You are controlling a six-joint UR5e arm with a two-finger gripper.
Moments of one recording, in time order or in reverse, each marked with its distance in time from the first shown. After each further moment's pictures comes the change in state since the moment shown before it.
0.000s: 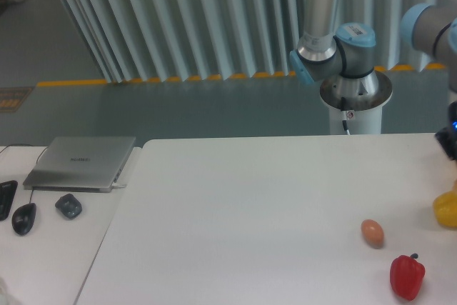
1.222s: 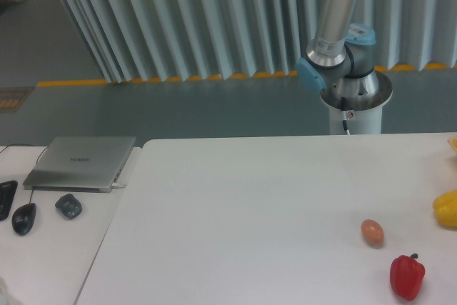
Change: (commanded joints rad) arm 0.195 -0.097 -0.091 0.172 0.018 0.525
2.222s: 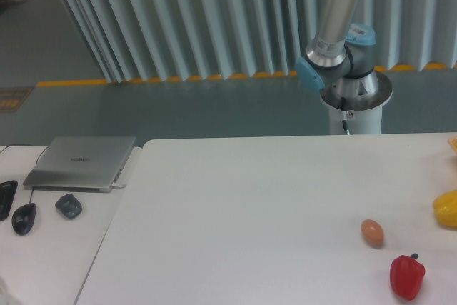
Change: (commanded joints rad) arm -0.090 0.031 -0.009 0.044 -0.094 -0.095
